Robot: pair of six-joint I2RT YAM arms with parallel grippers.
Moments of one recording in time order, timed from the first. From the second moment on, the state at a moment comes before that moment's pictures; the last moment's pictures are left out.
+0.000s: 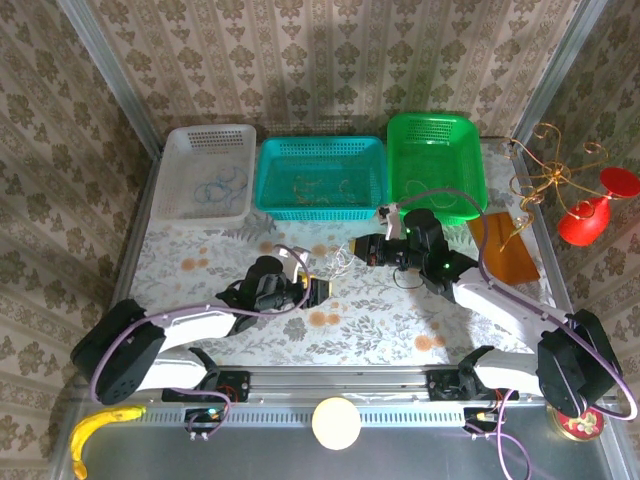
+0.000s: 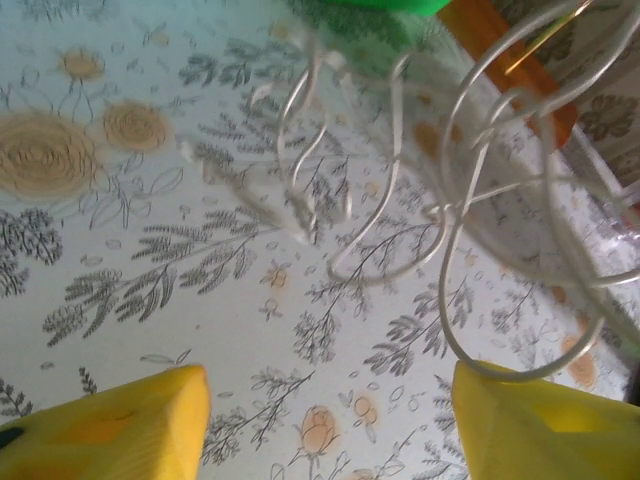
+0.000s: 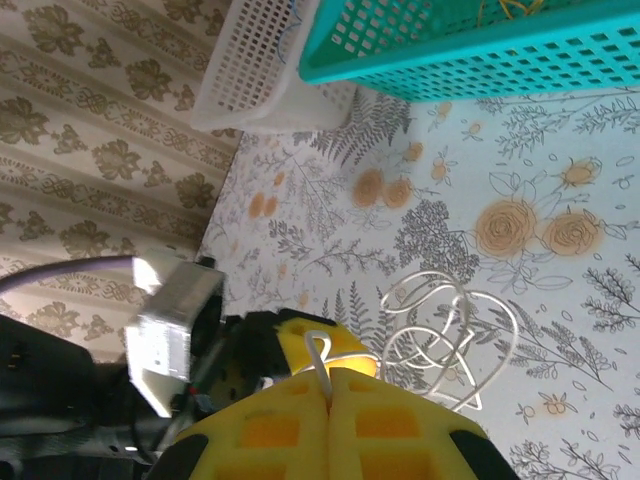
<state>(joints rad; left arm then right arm) -0.82 1.25 0.36 0.41 0.26 -0.50 0.51 1.21 0.70 0.06 -0.45 0.70</state>
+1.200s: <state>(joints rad) -0.83 1.39 0.47 0.53 0.32 -0.50 0.55 1.21 0.69 0.05 -0.44 0.71</state>
